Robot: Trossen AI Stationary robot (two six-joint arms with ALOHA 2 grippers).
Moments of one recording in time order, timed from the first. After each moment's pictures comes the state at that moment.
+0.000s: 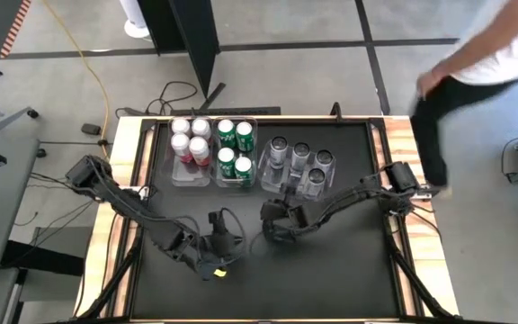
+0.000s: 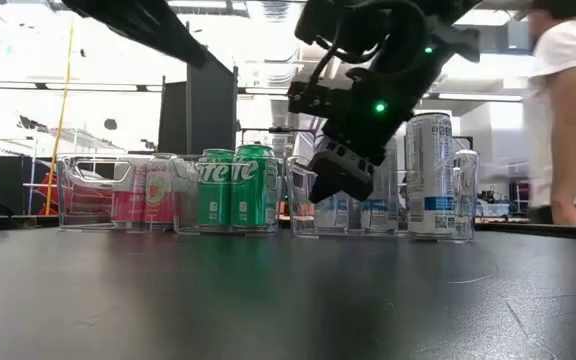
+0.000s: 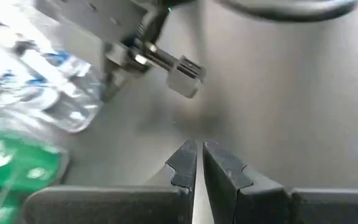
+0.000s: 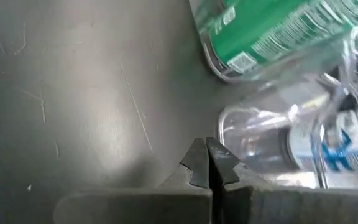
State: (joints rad) left arm -0.60 1.58 1.07 -0.32 -0.73 -0.36; right arm 0.25 1.95 1.21 -0.36 0.75 0.23
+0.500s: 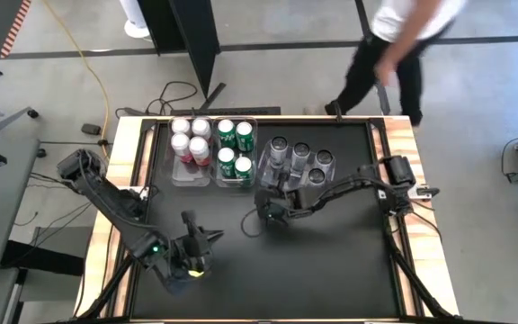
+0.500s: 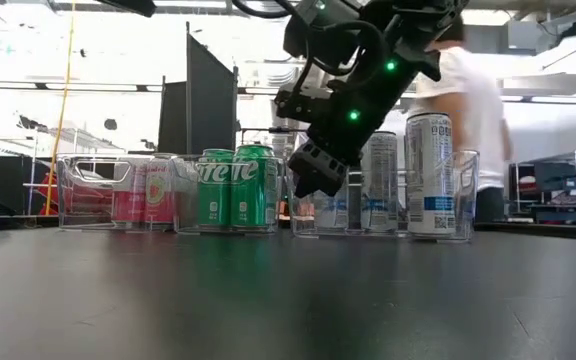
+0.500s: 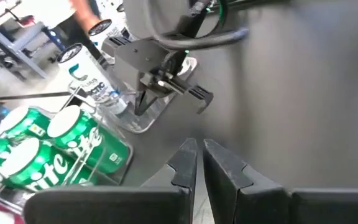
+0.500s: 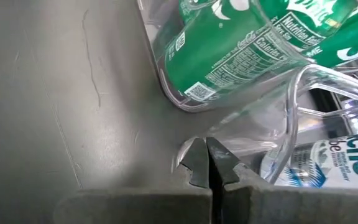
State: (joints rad) left arm -0.78 1.46 1.07 -0.57 -1.06 -0.56; right arm 0.12 1.95 1.21 -0.22 0.71 0.07
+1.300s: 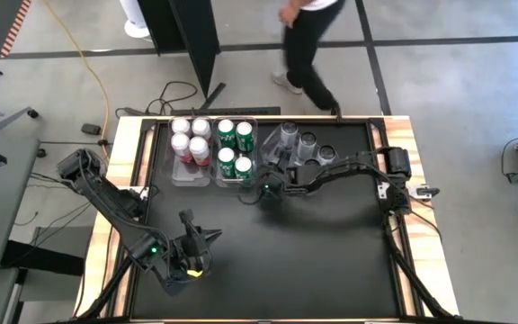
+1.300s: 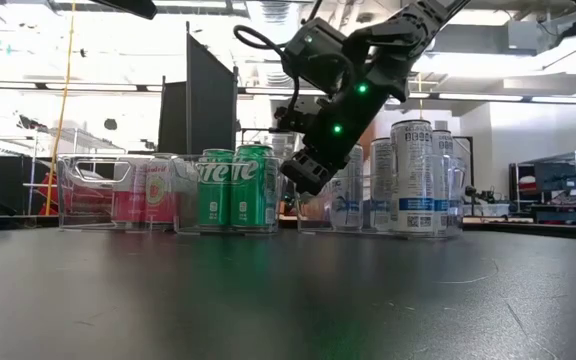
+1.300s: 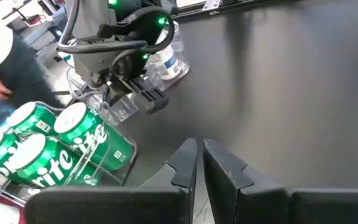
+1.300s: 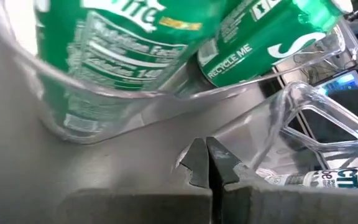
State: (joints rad) left arm -0.79 1.46 1.07 -0.60 -1.08 -0.60; right arm -0.06 1.95 1.21 -0.13 0.71 -0.03
